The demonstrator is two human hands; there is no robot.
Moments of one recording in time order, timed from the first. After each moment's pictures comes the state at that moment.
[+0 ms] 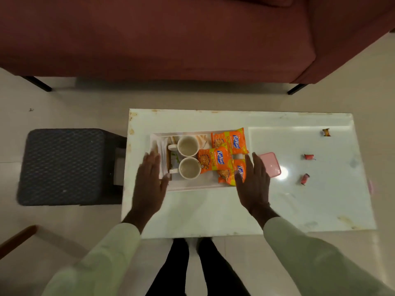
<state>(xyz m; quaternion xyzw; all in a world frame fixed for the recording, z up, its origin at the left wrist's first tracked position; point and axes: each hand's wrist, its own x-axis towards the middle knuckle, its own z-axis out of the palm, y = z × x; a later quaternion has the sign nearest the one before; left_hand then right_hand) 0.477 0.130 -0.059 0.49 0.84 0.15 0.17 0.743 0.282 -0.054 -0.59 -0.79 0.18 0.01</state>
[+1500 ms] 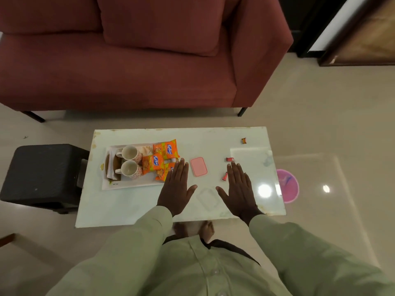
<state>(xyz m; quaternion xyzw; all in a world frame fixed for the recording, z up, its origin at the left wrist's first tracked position) 0.820 0.227 0.105 0.60 0.78 0.07 0.17 1.034 0.325 0.098 -0.48 -0.86 0.16 -0.02</state>
